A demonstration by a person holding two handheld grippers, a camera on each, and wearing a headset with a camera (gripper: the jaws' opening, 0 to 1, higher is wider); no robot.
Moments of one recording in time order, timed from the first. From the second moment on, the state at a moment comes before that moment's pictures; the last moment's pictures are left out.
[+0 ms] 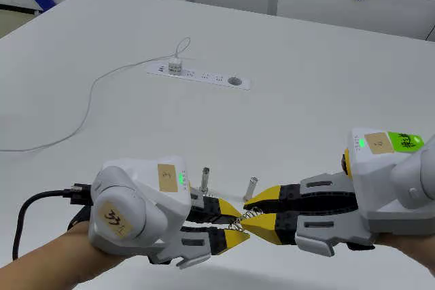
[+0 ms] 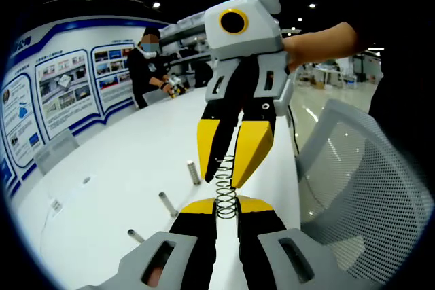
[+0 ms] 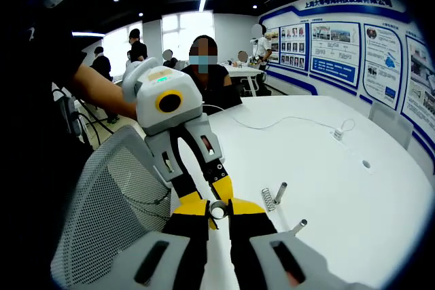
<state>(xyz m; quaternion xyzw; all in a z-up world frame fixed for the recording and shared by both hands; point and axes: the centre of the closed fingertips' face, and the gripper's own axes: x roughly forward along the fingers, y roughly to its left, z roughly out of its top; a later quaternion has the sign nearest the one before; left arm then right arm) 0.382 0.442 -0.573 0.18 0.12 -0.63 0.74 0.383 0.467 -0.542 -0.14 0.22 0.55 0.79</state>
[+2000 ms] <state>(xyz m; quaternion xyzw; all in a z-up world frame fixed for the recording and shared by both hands) 0.432 0.519 -0.577 0.07 0.16 -0.51 0.84 0.502 0.412 -0.574 -0.15 0.28 0.40 0.86</state>
